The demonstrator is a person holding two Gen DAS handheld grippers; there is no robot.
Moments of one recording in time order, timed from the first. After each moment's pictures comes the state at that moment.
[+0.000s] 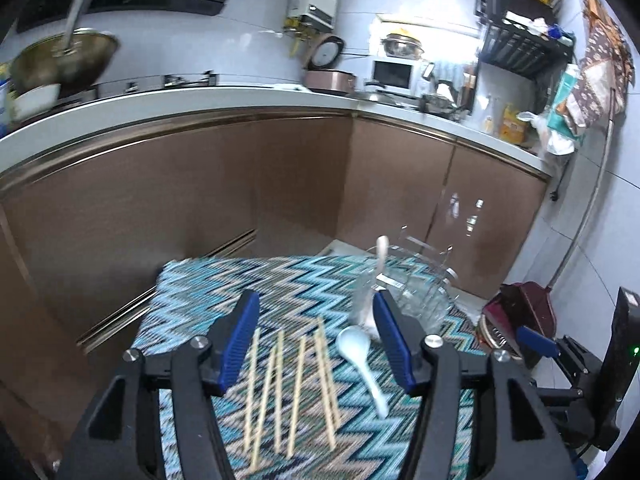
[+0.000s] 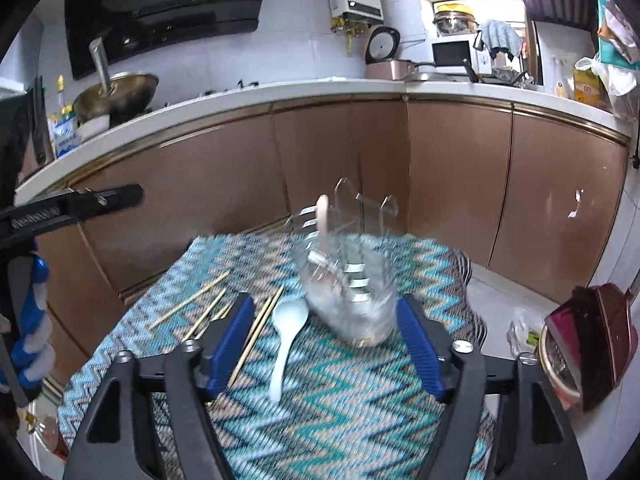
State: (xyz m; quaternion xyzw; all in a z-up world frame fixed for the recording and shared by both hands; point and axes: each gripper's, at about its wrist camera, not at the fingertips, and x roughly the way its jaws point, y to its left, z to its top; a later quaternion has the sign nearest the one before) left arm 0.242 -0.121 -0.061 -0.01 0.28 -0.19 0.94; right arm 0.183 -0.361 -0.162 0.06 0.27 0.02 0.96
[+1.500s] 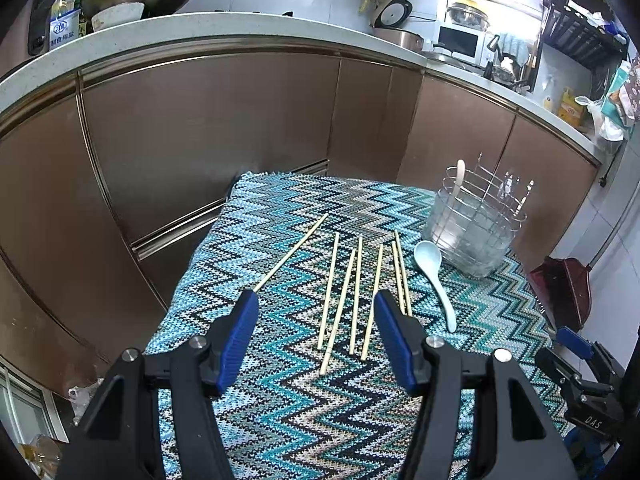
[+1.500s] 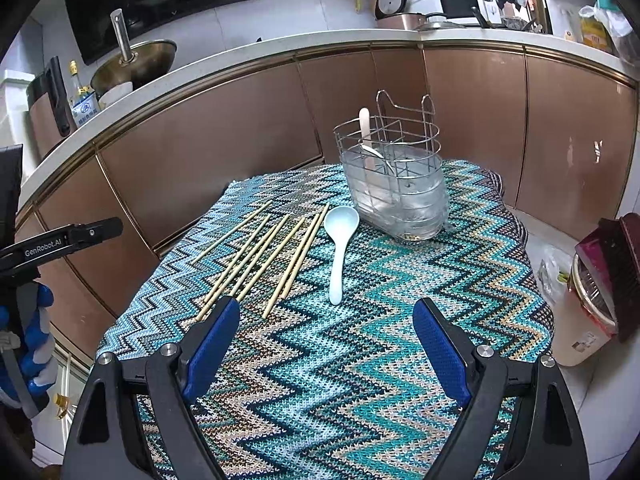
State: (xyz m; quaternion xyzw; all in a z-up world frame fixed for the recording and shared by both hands) left arm 0.198 -0.054 -0.124 -0.02 0.36 -0.09 0.93; right arm 0.134 -0.327 -0.211 0.10 0.33 0.06 0.94
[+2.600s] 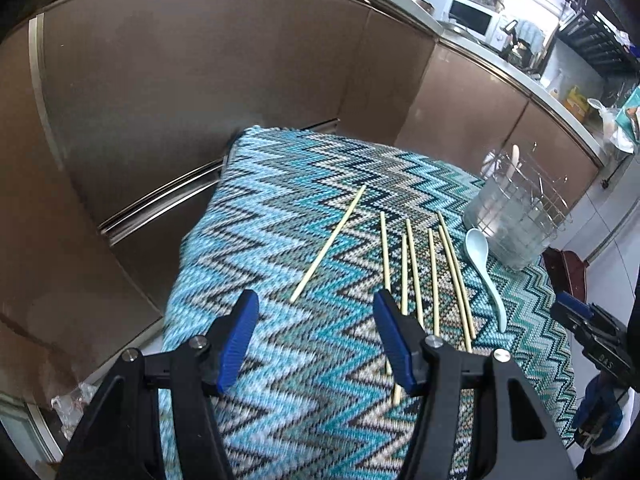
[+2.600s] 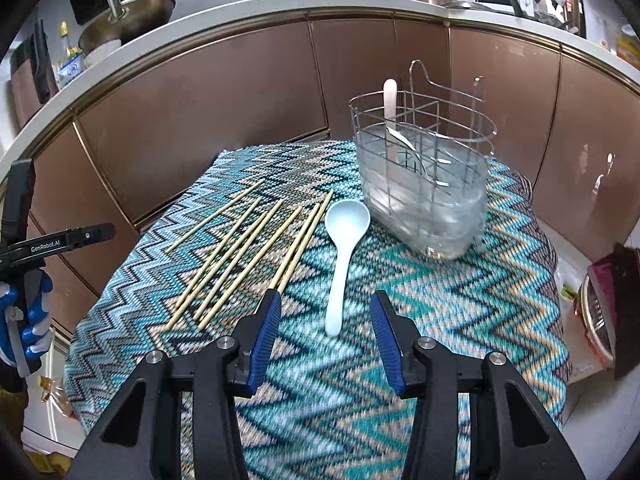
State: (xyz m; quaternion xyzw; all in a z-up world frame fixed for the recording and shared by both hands) left arm 0.301 0.009 -0.186 -0.04 0.44 -0.15 0.89; right arm 0.226 -0.312 -0.230 0.05 0.39 0.07 0.92
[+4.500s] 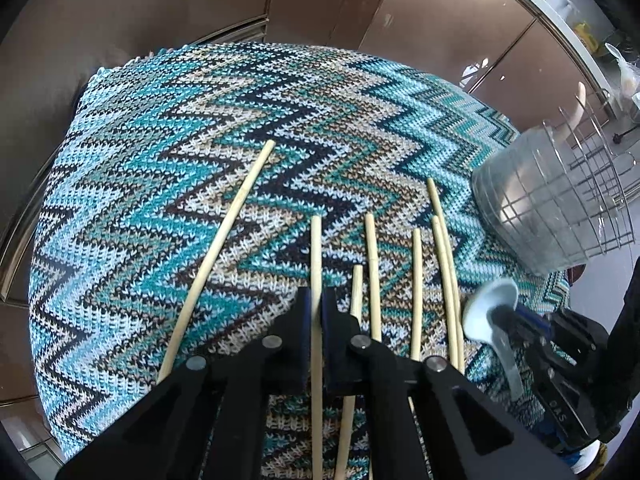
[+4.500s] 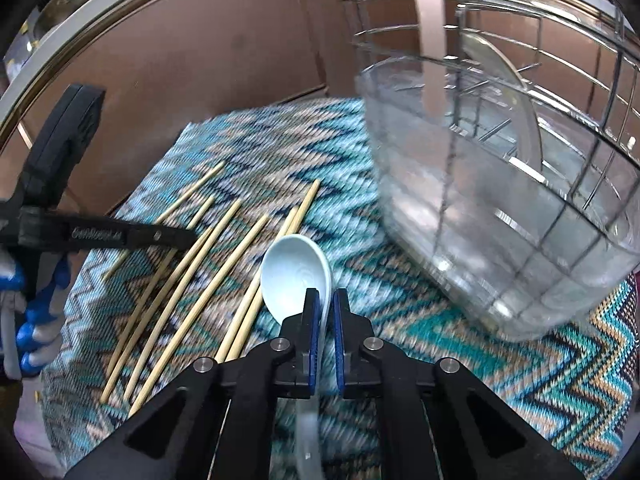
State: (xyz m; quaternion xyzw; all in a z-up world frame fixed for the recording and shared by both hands) left arm 0.439 -0.130 -0.272 0.00 0.59 -0.21 0.78; right arm 0.341 -0.302 -0.297 0.06 0.46 0.10 0.88
